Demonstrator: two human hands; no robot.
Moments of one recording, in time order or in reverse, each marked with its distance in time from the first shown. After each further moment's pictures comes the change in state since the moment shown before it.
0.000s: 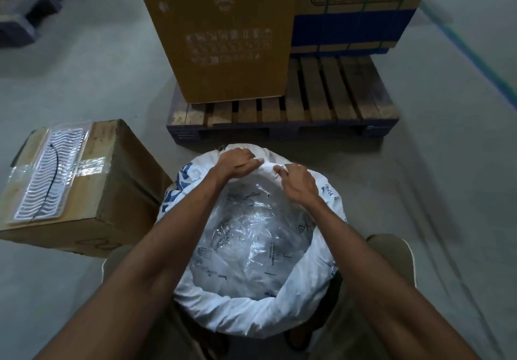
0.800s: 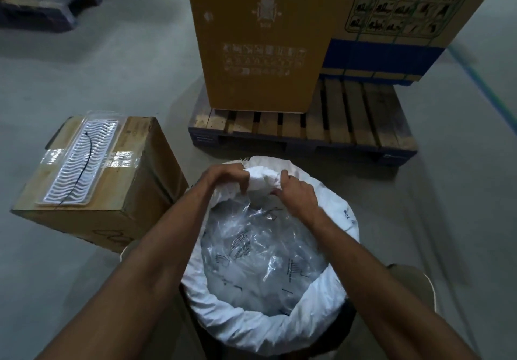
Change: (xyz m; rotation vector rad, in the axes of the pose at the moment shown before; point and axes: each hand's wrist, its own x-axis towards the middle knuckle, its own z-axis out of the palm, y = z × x) left_hand -0.033 -0.067 -0.039 -0.342 -0.388 -0.316; right_hand 0.013 -0.056 0.019 -0.452 -0.105 -0.268
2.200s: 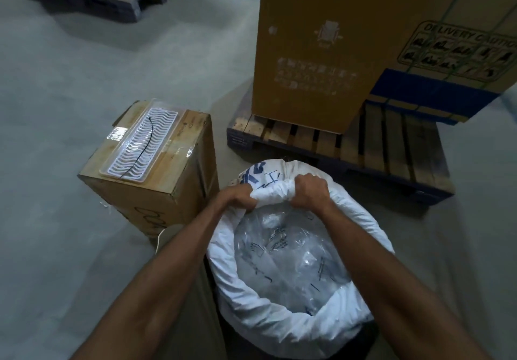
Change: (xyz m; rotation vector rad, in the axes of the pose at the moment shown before) left_hand -0.058 -0.078 0.025 -0.058 0.086 -0.060; right_hand 0.045 -0.067 -0.022 -0.209 -0.088 -0.080
